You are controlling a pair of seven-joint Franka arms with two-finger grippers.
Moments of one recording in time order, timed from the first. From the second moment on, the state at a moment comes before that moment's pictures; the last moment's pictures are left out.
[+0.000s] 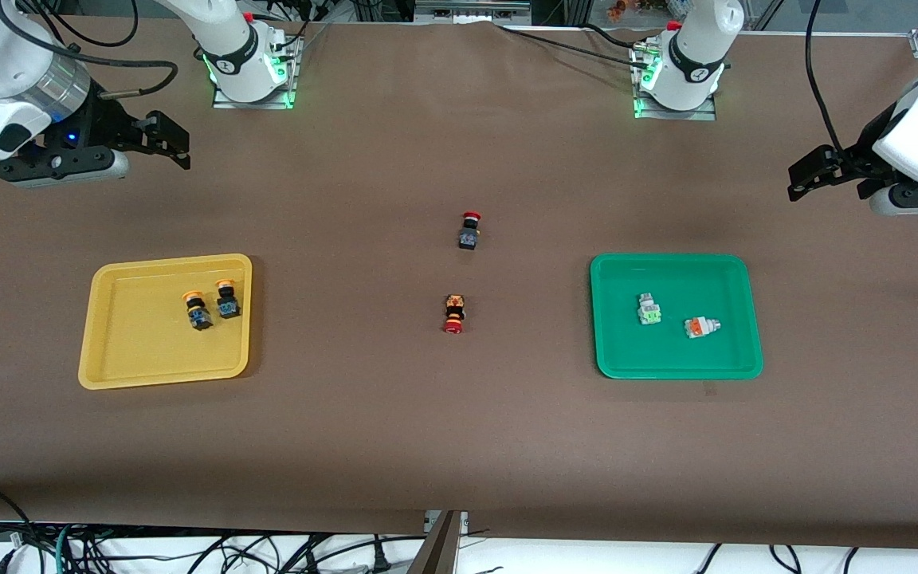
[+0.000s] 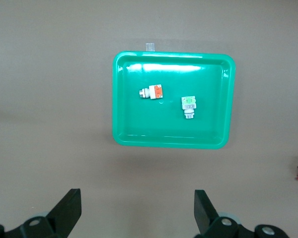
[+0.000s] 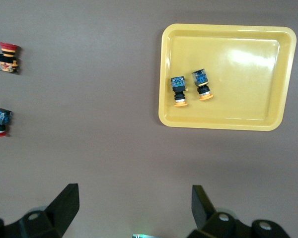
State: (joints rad) left arm -0.03 -0.03 -0.03 -1.67 0.01 1.58 -0.11; right arm 0.20 -0.11 -0.01 -1.80 0.03 1.64 0.06
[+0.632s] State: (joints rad) left arm -0.03 -0.03 -0.03 -1.67 0.01 1.57 -0.11; right arm 0.15 -0.01 0.03 -1.69 0.03 1.62 0.06
